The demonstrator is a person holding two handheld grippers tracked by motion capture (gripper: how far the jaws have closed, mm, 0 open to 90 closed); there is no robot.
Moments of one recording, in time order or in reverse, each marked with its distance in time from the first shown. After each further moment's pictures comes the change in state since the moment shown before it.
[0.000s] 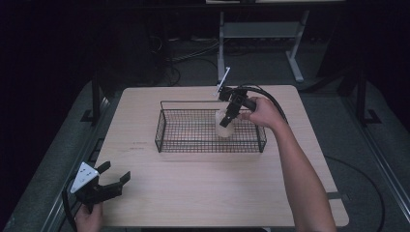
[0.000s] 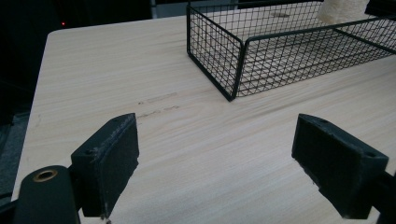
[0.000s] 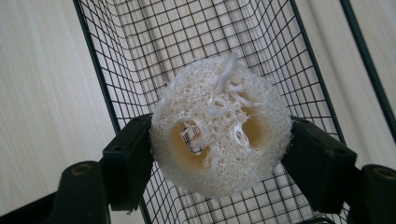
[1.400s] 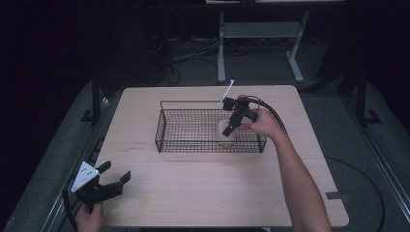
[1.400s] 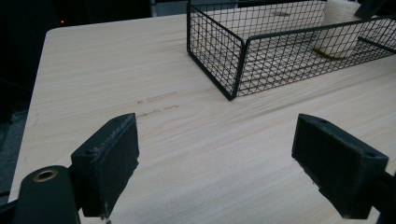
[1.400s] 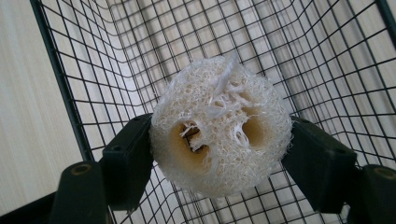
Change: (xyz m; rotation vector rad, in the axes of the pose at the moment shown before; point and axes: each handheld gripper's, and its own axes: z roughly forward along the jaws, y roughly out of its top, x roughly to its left) left arm 0.000 0.000 0.002 0.003 -0.001 -0.004; right arm -0.012 -0.026 0.043 0.000 0.068 0.053
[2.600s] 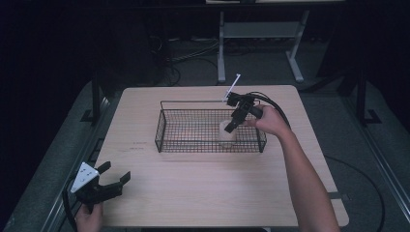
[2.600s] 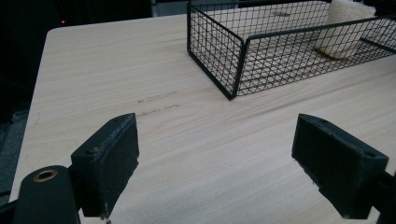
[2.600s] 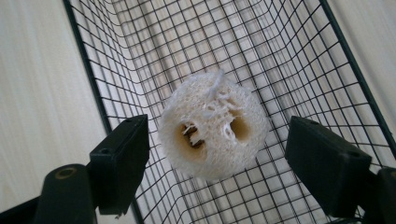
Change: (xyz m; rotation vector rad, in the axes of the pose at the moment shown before) left arm 0.000 -0.001 -0.001 -0.001 0.002 -0.003; right arm 0.005 -0.006 -0.027 -0.059 -0.021 0.000
